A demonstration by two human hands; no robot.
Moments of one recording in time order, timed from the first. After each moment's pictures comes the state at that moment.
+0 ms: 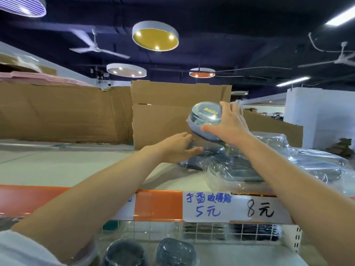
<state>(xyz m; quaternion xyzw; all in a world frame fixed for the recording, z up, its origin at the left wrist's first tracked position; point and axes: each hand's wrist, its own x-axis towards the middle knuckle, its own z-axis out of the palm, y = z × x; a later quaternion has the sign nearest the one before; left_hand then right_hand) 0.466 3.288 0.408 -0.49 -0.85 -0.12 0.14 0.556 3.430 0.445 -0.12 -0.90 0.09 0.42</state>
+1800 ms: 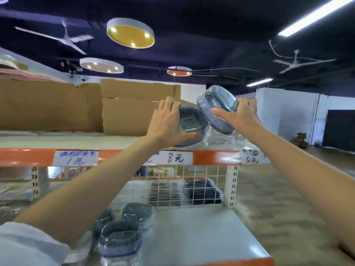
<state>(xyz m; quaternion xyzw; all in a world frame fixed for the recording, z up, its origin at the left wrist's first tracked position) 0.658 3.312 0.414 -0.45 -0.74 -0.24 0.43 0.783 3.475 0.440 -0.20 -0.84 0.21 0.46</state>
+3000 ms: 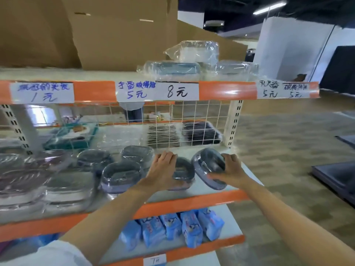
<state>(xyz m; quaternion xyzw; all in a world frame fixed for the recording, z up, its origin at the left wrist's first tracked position) 0.621 3.320 0.123 -0.52 -0.84 -0.03 0.16 0.779 3.494 0.149 -0.30 -0.91 0.26 0.11</state>
